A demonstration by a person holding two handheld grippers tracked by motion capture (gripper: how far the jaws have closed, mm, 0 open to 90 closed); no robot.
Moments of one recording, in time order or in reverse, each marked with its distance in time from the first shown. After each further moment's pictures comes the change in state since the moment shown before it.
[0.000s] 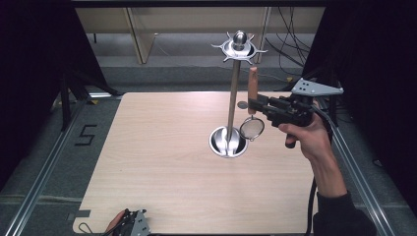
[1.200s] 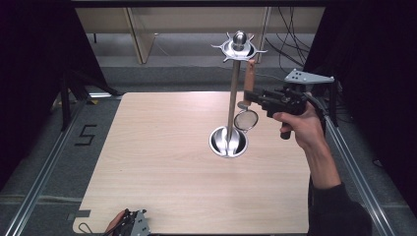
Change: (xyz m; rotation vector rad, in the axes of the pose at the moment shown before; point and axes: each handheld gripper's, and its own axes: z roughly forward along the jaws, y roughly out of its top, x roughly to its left) left arm 0.000 0.000 0.000 -0.007 0.012 -0.002; right arm -0.018 0.008 0.021 0.024 -0.010 0.040
